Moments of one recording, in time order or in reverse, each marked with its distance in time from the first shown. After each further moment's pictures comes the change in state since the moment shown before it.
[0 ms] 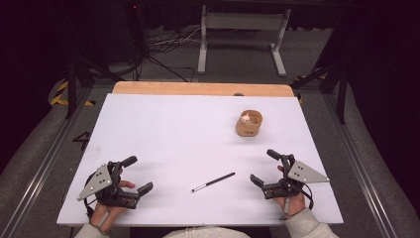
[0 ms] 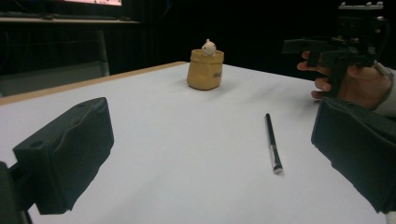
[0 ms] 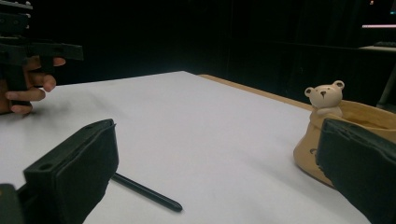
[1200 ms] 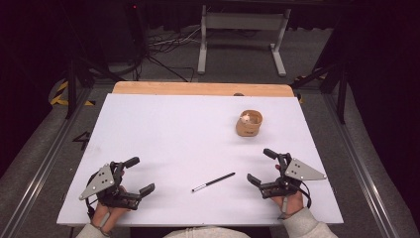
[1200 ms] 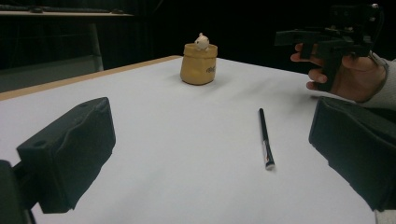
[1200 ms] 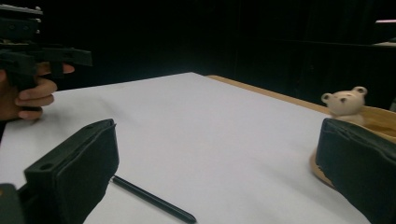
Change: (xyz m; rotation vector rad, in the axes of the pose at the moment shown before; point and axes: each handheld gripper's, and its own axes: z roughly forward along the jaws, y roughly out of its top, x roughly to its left) left arm -0.005 0.005 0.002 0.021 -0.014 0.021; right arm 0.006 0.008 0.010 0.007 0.039 0.019
